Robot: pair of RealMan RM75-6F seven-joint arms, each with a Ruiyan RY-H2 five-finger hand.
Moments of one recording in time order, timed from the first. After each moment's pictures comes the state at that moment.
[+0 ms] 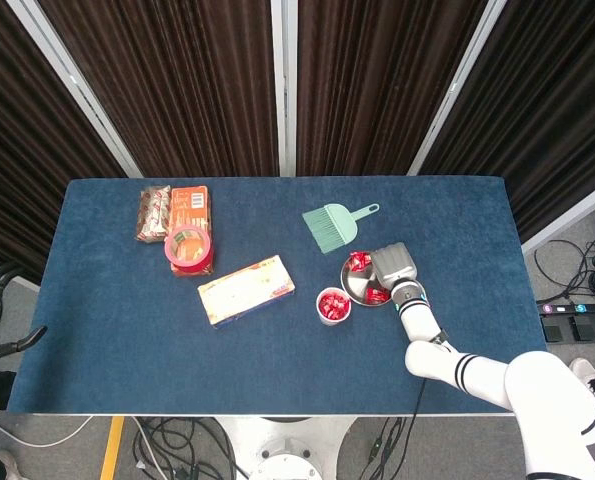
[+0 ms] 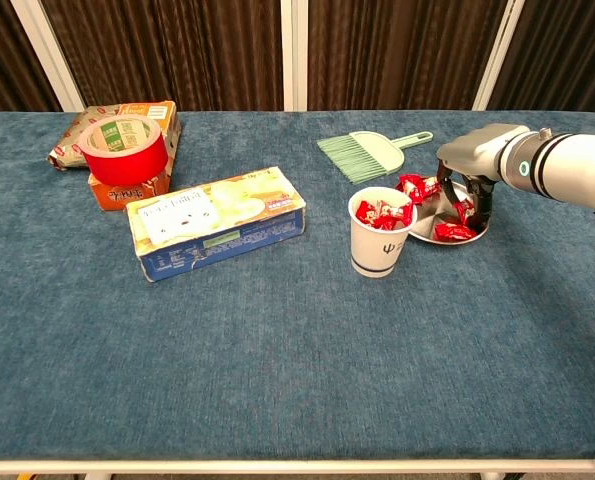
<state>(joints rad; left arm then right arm) -0.13 -1.22 -0.07 -1.21 1.52 1.52 -0.64 1.05 -1.68 0.04 -1.09 -0.44 0.73 -0.84</state>
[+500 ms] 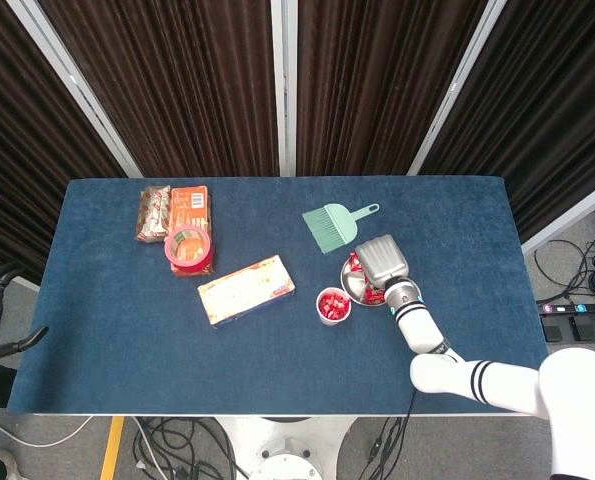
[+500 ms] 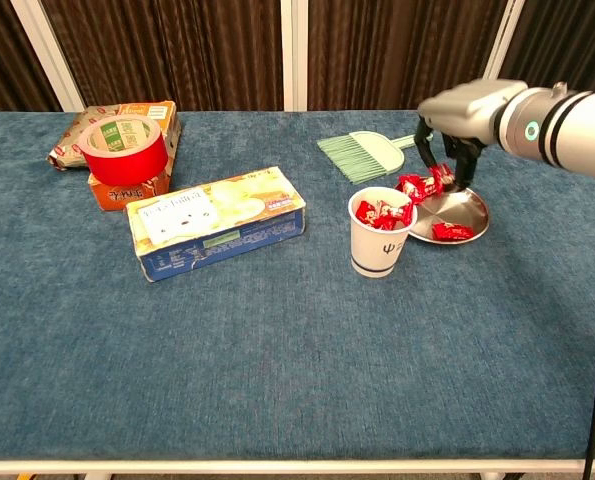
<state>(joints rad) -0.13 -1.22 -0.07 -1.23 1.52 1.52 -0.63 1.03 -1.53 0.09 -1.40 -0.61 0.90 -0.78</state>
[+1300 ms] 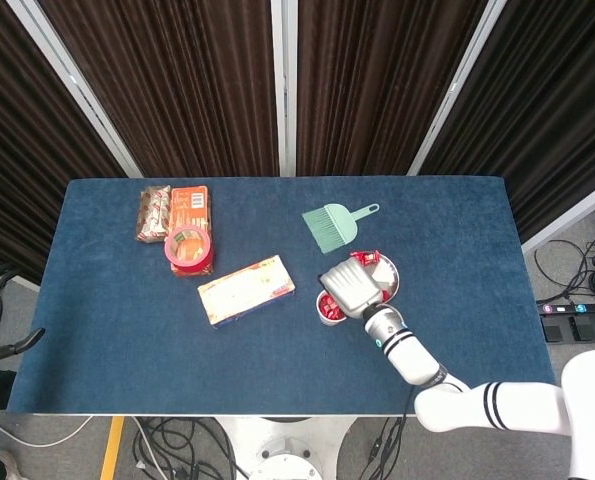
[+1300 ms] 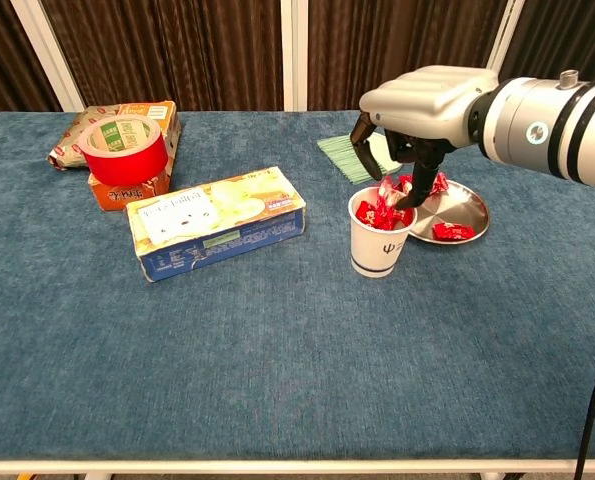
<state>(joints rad) -0.12 -1.21 -0.07 -1.24 1.52 1.54 -0.63 1.01 -1.46 0.08 -1.68 -0.82 0.97 -0.75</state>
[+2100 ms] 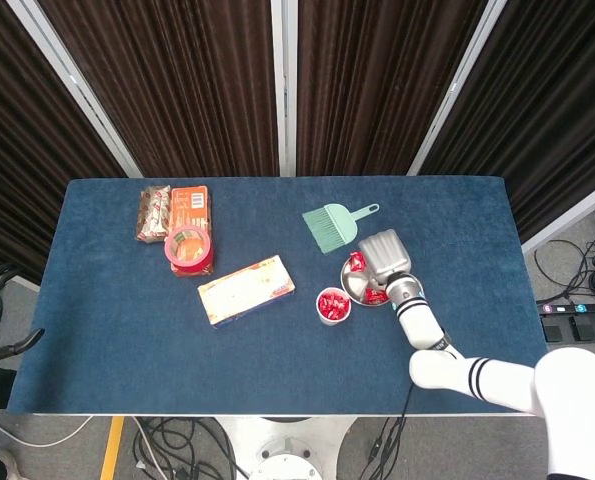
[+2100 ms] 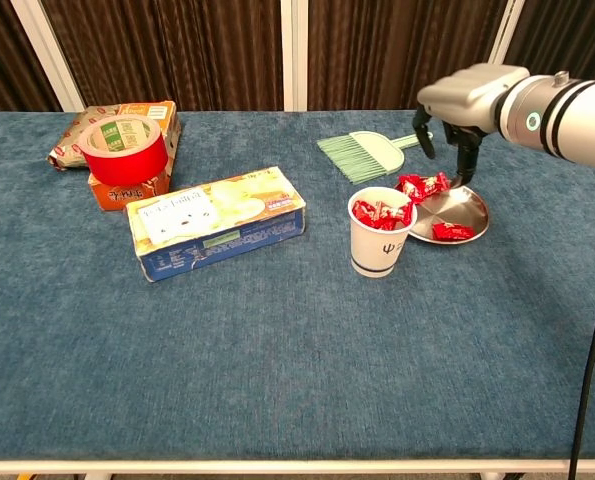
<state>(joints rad) -0.11 -1.21 -0.07 -1.24 1.53 1.54 -0.63 1.04 -1.57 0.09 -1.30 -0.58 0.88 -0.83</state>
